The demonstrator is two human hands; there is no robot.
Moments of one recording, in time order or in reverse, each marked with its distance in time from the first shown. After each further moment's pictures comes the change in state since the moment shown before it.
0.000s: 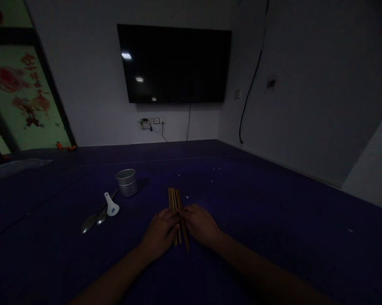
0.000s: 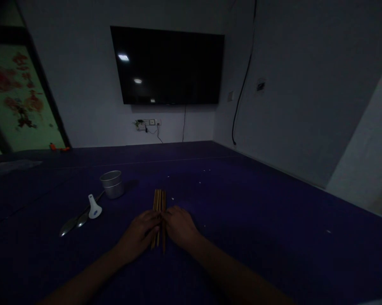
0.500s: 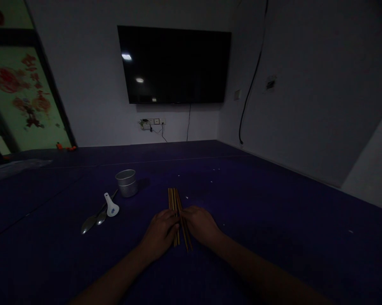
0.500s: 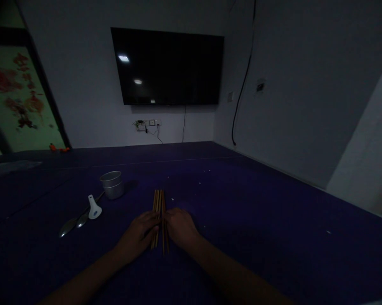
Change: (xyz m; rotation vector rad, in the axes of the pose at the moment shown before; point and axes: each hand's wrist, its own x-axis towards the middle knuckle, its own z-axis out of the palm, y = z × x) left_hand -0.001 -0.001 0.001 -0.019 0.011 -0.031; right_hand 0.001 0.001 0.002 0.011 -0.007 0.019
